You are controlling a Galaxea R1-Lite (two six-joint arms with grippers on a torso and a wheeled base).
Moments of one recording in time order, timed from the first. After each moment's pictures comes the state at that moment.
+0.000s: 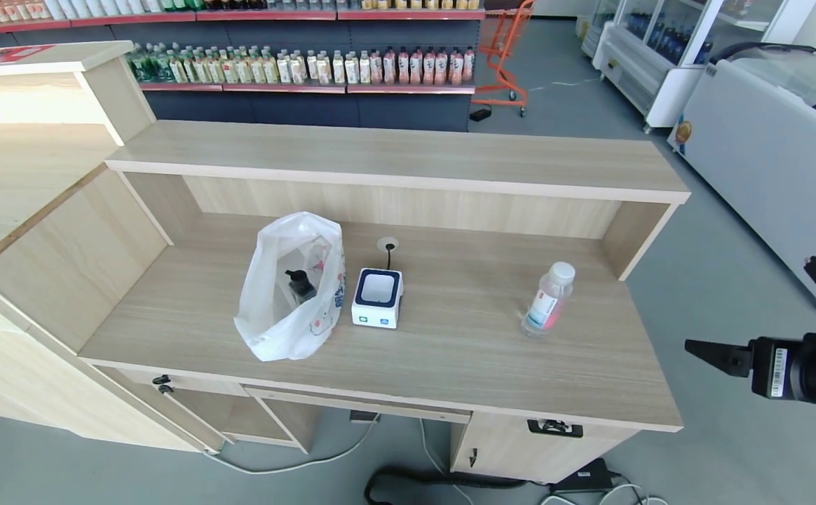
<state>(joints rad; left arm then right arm) 0.00 0.00 0.00 0.00 0.00 0.00 0.08 1.25 -0.55 -0.22 -0.06 0.10</state>
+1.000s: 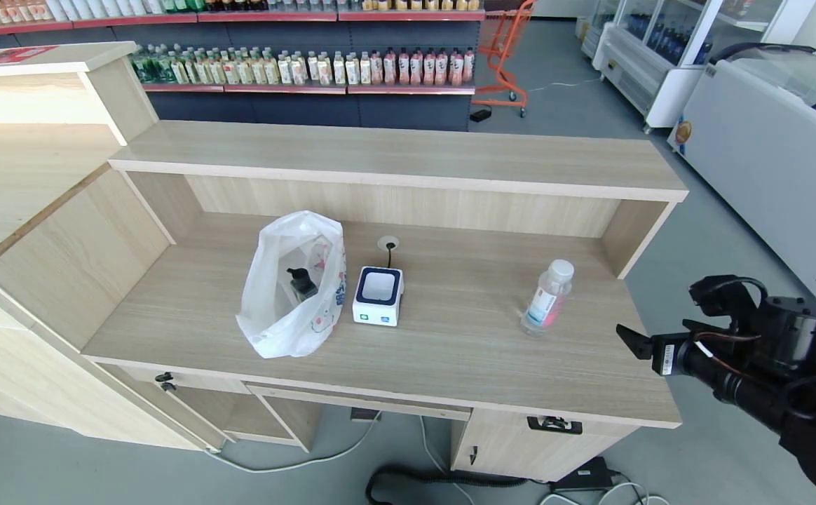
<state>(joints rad) 0.00 0.00 0.00 0.00 0.00 0.00 0.04 1.91 -0.36 -1.32 0.01 -0.10</state>
